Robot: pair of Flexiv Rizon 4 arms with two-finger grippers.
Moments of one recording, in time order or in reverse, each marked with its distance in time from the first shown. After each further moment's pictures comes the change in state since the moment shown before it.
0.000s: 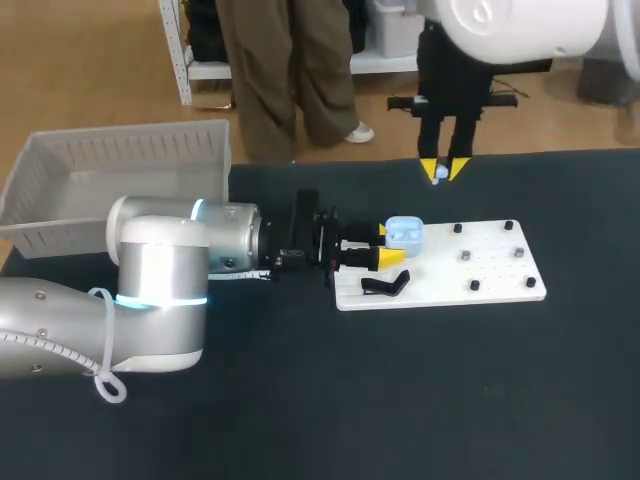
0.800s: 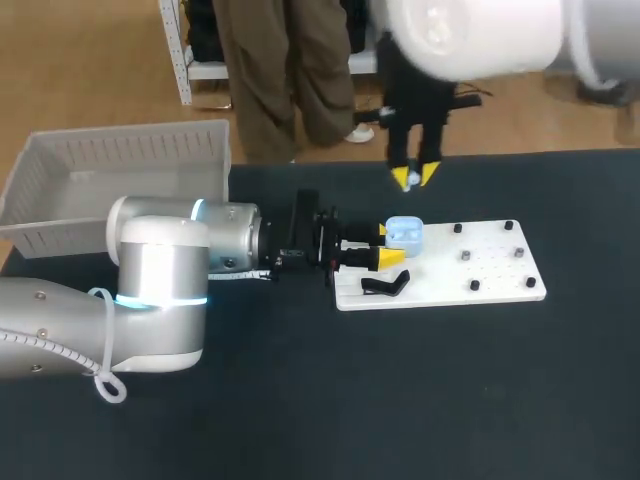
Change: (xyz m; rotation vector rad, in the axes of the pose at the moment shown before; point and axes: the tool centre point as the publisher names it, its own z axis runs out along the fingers) left arm 0.000 0.000 0.000 0.000 0.000 0.000; right arm 0.019 0.038 0.001 0.056 -0.010 -0.228
